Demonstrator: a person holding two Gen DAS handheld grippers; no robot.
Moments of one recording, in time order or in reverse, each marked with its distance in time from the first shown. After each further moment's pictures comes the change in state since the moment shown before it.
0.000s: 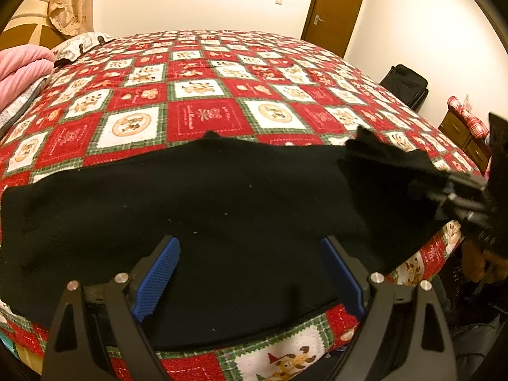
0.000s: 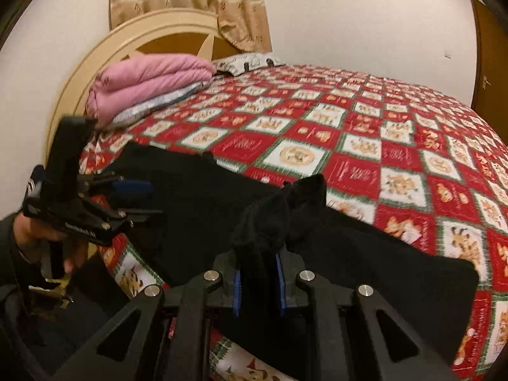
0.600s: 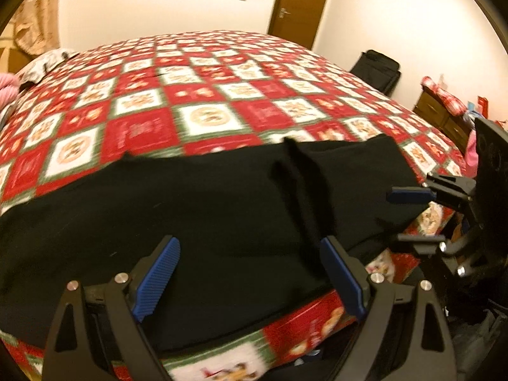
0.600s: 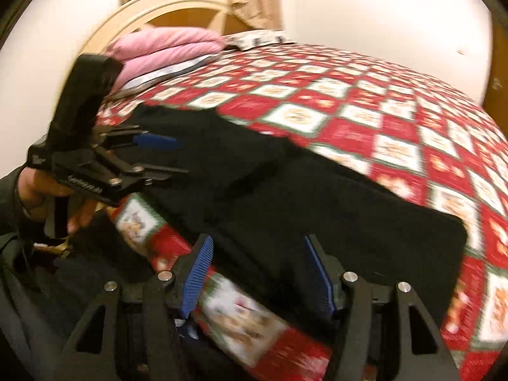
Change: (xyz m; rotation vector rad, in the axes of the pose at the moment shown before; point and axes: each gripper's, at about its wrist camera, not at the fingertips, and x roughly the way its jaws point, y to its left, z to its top) left arm 0.009 -0.063 0.011 0.114 0.011 -0.099; right arm -0.032 -0.017 -0.038 -0.030 0.089 -0.003
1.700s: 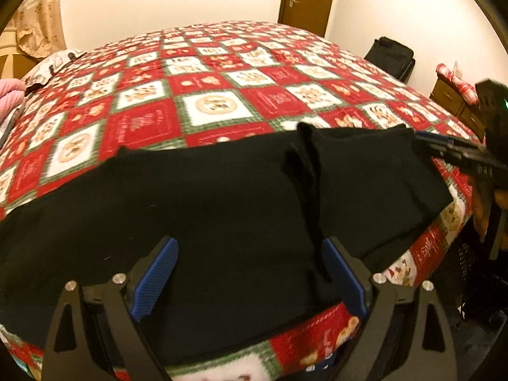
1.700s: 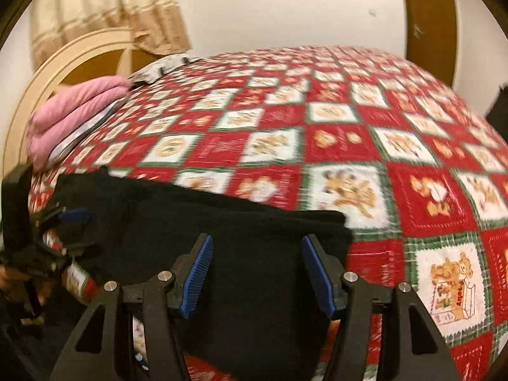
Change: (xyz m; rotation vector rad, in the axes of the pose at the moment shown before) left arm 0.010 -0.001 -0.003 0.000 0.041 0.114; right arm -0.017 -0.094 0.006 0.272 -0.062 -0.185
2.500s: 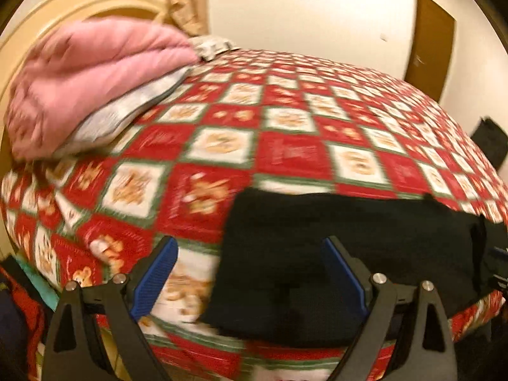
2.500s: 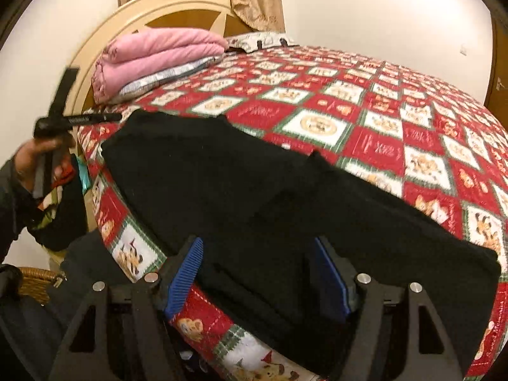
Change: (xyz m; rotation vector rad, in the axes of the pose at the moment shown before) left arm -0.087 0.239 -0.056 -0.396 -0.142 0.388; right arm 0.037 0.135 -0.019 -0.279 0.043 0.223
